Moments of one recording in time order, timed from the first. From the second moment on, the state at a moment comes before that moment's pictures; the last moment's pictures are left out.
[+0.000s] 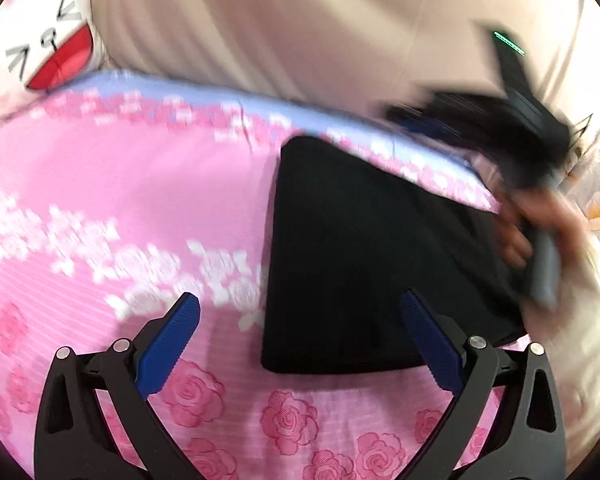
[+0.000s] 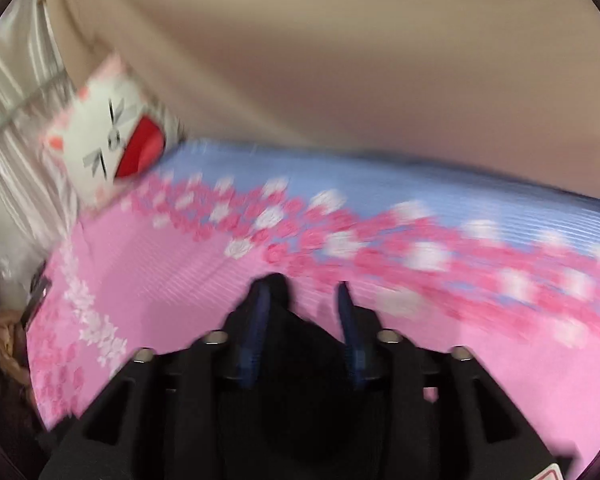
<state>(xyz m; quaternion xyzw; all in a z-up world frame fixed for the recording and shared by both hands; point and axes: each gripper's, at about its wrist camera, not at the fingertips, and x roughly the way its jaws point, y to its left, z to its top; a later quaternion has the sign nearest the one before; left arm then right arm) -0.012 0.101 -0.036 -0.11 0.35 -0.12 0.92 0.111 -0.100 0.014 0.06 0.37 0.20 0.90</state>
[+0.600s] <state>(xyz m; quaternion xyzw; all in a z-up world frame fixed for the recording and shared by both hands) 0.002 0.073 -0.003 -0.06 0.36 -0.04 0.93 -0.014 -0.234 -0.050 0.15 0.40 0.07 0.90</state>
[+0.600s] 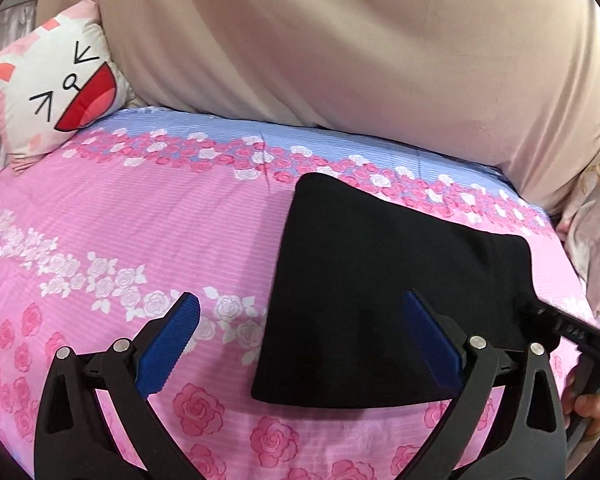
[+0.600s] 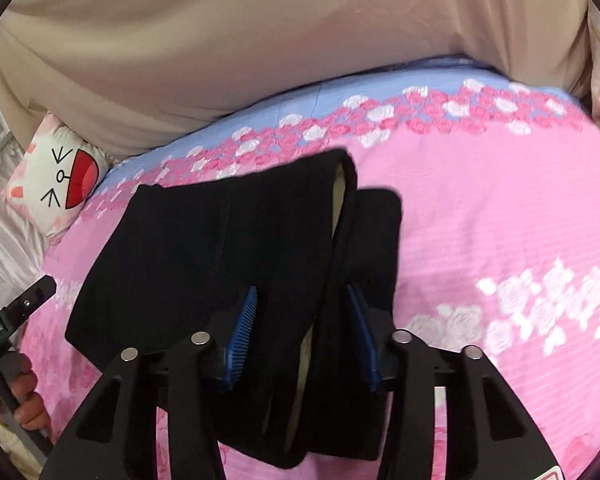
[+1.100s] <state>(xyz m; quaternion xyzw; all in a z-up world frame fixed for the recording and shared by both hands) 0.001 0.054 0.004 -0.01 0.36 -0.01 0.93 -0.013 -0.239 -0.052 0.18 0.39 0.12 0.89</state>
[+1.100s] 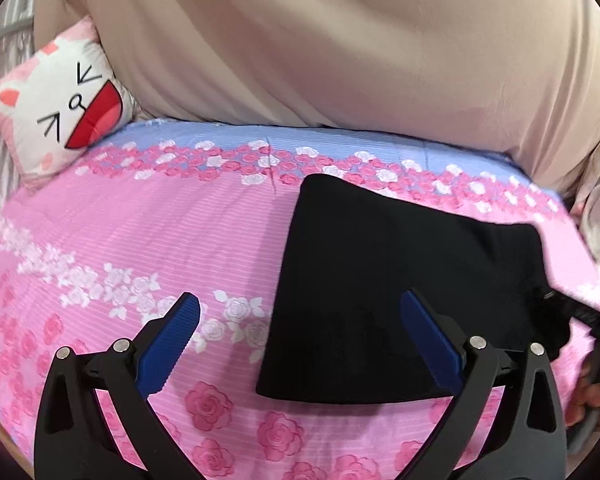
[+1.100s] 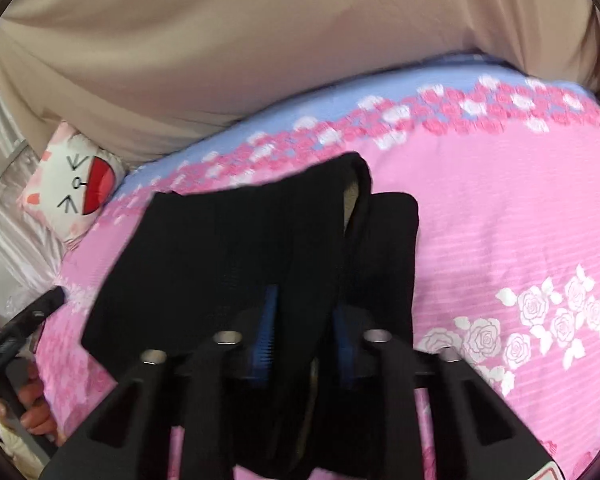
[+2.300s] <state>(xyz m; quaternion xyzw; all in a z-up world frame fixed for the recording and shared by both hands) 0.051 0.073 -0.066 -0.21 0.50 -0.17 0.82 -0.082 -0.277 -0.090 0.44 0.38 0.17 0.80</state>
